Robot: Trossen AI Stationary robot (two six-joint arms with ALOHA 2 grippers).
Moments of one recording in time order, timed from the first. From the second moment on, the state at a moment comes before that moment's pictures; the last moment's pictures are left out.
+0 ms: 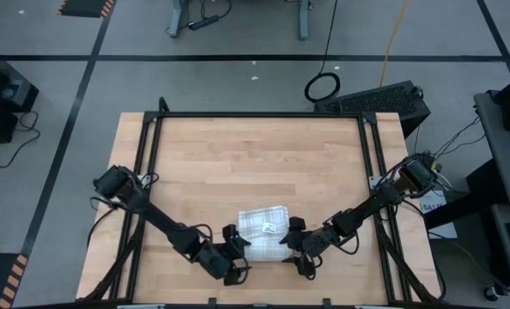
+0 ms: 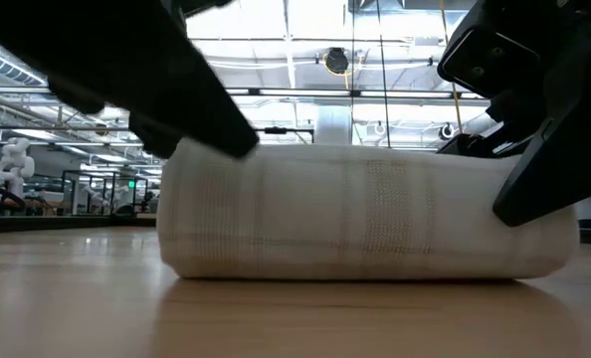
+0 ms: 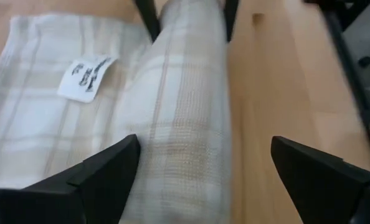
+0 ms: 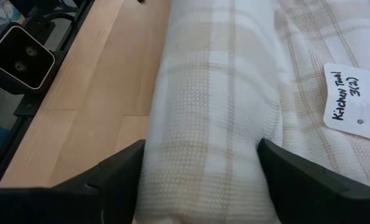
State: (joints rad) left arm -0.62 1.90 1.03 0.10 -0.44 -0.54; right arm 0.57 1.78 0.71 0.35 0.18 0.49
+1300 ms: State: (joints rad) left arm -0.46 1.93 1.04 0.13 0.14 -0.96; right arm 0.33 1.78 0.71 0.42 -0.49 0.87
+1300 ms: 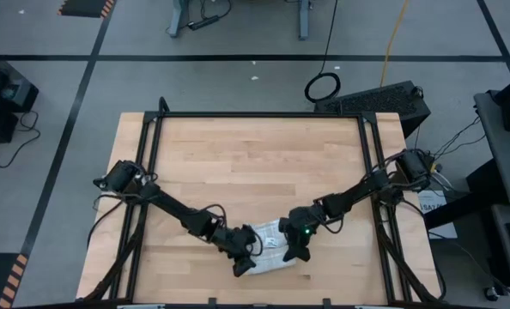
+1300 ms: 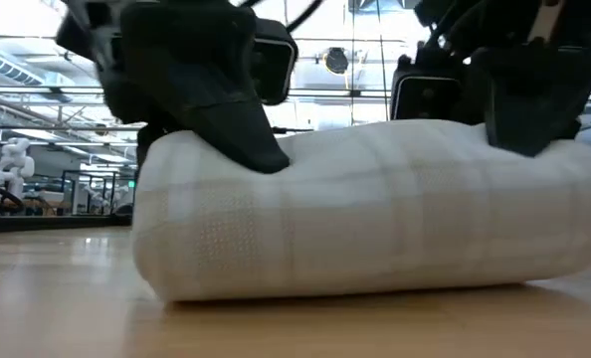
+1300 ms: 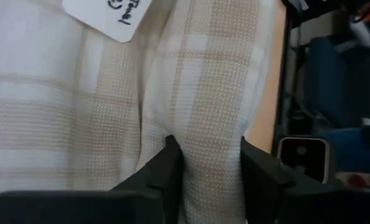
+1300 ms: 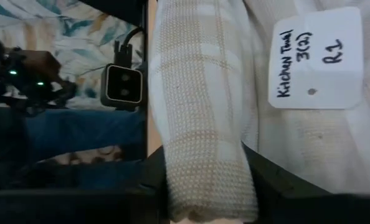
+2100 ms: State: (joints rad) left arm -0.30 1.93 1.01 0.12 0.39 -1.10; right arm 0.37 1.47 0.71 0.03 -0.32 0.59
